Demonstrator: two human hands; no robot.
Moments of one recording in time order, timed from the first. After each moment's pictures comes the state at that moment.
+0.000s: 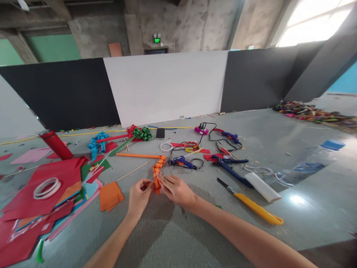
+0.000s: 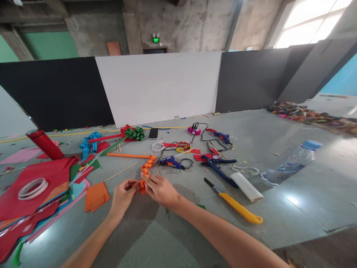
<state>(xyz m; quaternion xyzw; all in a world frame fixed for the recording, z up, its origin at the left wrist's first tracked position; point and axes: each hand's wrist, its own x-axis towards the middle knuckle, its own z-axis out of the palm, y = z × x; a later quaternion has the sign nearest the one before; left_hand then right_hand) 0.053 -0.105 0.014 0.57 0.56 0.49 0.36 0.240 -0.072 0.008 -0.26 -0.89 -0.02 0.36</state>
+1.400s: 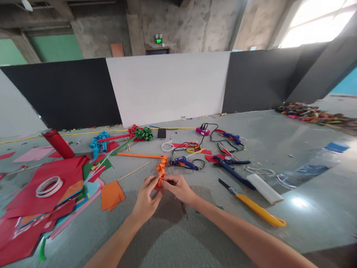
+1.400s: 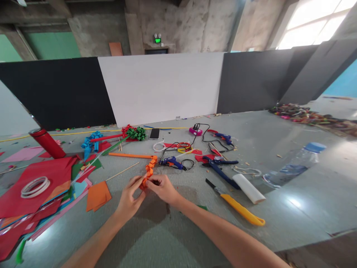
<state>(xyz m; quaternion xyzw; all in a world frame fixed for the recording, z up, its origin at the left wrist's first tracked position) 0.058 -0.111 0.008 0.76 0.42 0.45 0.19 0.234 -0.068 0.010 -0.29 -0.70 0.49 0.43</state>
